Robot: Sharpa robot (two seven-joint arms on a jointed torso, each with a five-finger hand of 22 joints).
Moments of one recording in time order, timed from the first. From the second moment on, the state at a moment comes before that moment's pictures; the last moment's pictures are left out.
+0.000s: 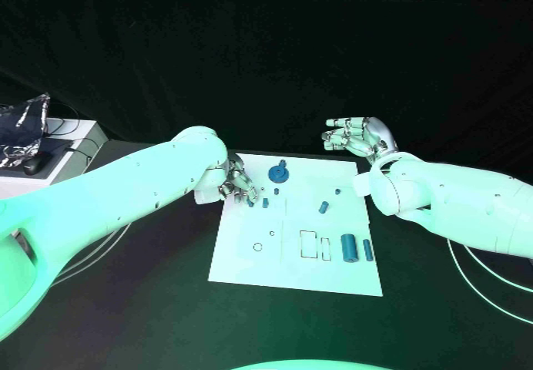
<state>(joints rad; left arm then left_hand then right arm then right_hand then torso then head) 1.32 -0.37 0.01 1.00 -1.04 0.33 -0.59 1.07 -0.02 0.37 -0.11 0.55 1.14 0.05 0.26 0.62 1.30 -0.01 0.72 0.48 1.44 -0.09 1.29 1.21 0.05 1.30 -0.11 1.08 1.31 1.27 -0.75 -0.11 1.27 -0.27 -0.56 0.42 1.26 -0.03 0.16 -0.16 0.61 0.82 0.21 0.06 0.06 1.05 0.17 0.06 0.06 1.08 0.15 0.06 0.06 0.09 0.94 0.16 0.12 0.07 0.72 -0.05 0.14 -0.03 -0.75</state>
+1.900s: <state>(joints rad) 1.30 -0.41 0.01 1.07 -1.07 0.29 -0.60 1.08 0.00 0.10 0.07 0.56 1.20 -0.01 0.31 0.59 1.38 -0.07 0.72 0.48 1.44 -0.10 1.30 1.20 0.05 1.32 -0.12 1.09 1.31 1.27 -0.75 -0.11 1.27 -0.28 -0.56 0.42 1.26 -0.03 0.16 -0.16 0.61 0.82 0.21 0.06 0.06 1.05 0.17 0.06 0.06 1.08 0.15 0.06 0.06 0.09 0.94 0.16 0.12 0.07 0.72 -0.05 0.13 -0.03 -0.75</state>
